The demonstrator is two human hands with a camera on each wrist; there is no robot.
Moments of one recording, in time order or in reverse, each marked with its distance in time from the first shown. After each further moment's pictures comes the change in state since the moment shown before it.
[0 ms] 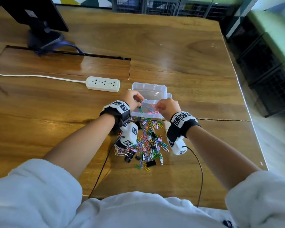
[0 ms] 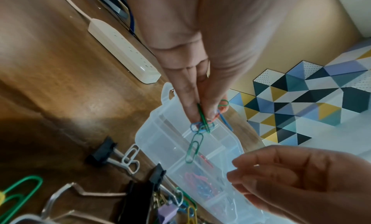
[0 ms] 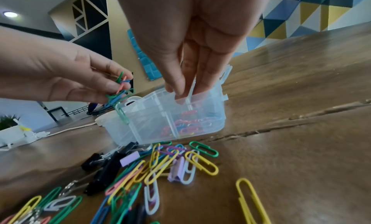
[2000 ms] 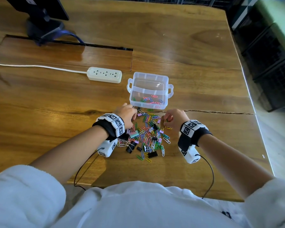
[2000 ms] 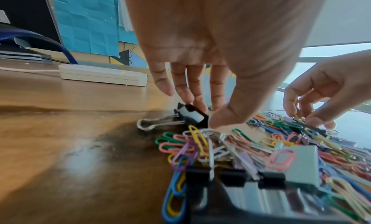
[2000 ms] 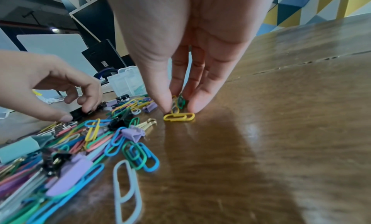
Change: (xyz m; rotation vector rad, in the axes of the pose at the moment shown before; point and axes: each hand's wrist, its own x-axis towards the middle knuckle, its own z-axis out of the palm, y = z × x) left_hand -0.061 -0.032 0.010 0.770 -0.307 0.080; right_hand -0.046 0.036 0.018 -0.127 -0.168 0.044
